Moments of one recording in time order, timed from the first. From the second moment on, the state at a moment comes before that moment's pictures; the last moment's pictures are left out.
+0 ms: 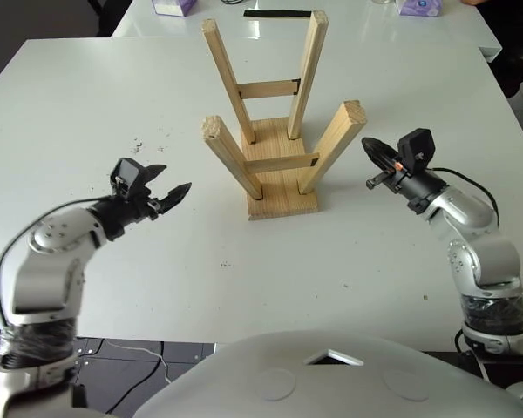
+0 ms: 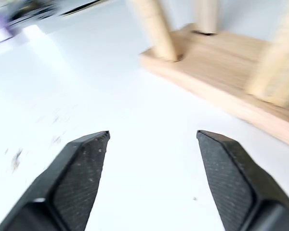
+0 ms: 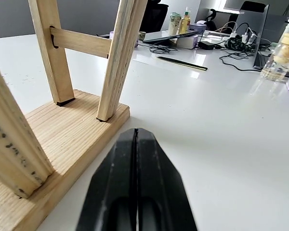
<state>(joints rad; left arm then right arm) 0.18 0.58 0.23 -0.31 -0.34 0.46 -0.57 -0.01 -0.41 0.00 -0.38 0.27 0.45 0.38</state>
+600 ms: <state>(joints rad) 0.16 0.08 -0.12 -0.80 -0.15 0.66 0.04 -0.02 -0.15 0.36 -0.64 -0.21 0.58 -0.03</state>
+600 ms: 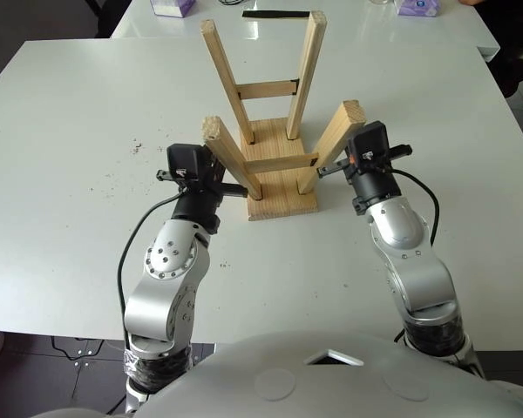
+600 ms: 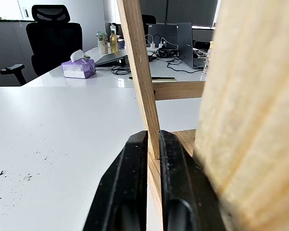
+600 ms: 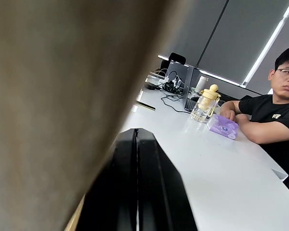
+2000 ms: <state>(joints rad) -0.14 0.11 0.40 -0.65 -0.35 0.79 0.00 -0.34 -0.20 -0.18 -0.52 0.21 0.74 0.36</state>
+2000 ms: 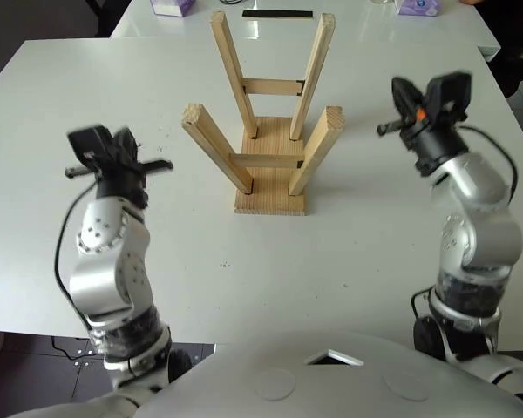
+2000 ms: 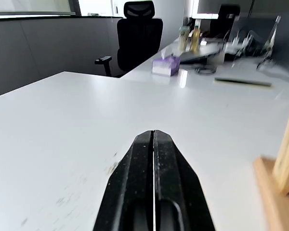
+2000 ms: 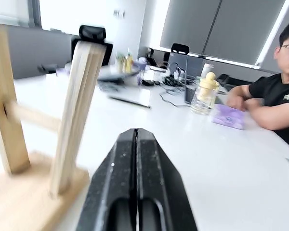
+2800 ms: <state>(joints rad) -0.56 0.55 0.47 -0.53 -1.46 0.99 -0.04 -0.67 -0.25 -0.19 -0.57 0.86 0.95 0.44</state>
